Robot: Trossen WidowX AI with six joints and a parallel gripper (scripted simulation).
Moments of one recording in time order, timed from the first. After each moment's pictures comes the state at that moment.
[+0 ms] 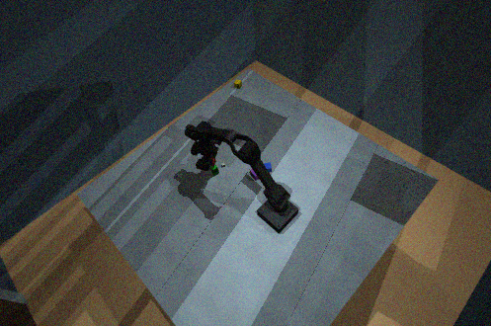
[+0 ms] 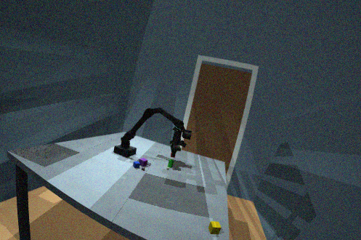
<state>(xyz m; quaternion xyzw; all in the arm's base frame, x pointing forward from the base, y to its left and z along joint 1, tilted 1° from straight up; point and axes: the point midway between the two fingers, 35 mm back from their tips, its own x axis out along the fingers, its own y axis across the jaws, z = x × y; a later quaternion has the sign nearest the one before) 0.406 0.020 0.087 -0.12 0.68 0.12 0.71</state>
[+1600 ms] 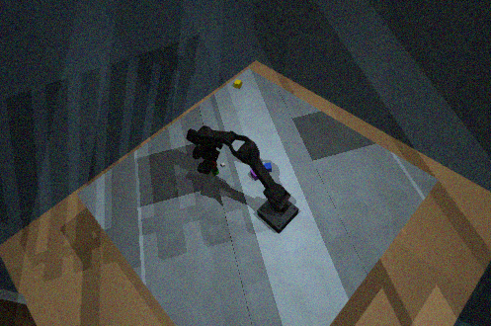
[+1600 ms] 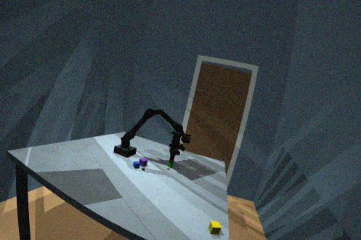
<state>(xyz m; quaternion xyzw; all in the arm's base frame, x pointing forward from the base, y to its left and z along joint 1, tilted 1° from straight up) 0.405 0.021 0.057 -0.12 0.68 0.12 0.71</state>
